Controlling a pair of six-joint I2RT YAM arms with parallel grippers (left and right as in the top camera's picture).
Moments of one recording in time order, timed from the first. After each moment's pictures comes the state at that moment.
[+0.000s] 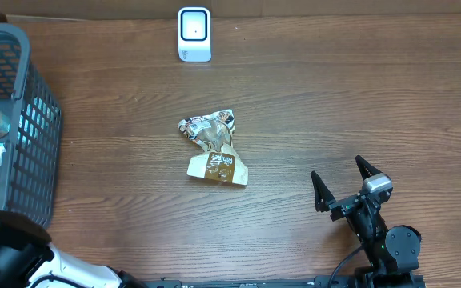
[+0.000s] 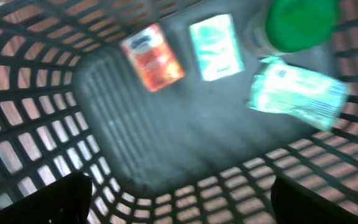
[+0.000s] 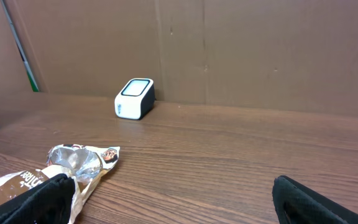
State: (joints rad) left arm 0.89 1.92 2.10 -1.47 -0.05 -0.34; right arm 0.11 0.01 0.02 -0.01 -0.25 0.07
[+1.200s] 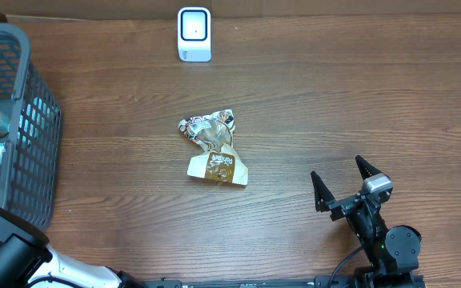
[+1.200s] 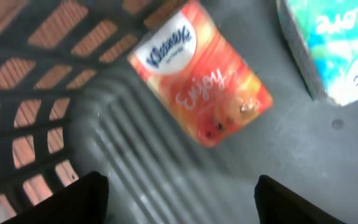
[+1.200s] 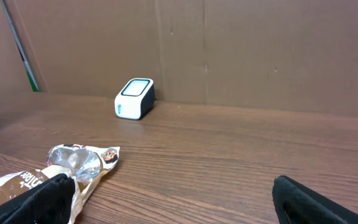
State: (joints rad) left arm 0.91 1.92 1.52 -0.89 -0.23 -0.07; right arm 0.11 0.01 0.02 -0.01 -0.25 0.07
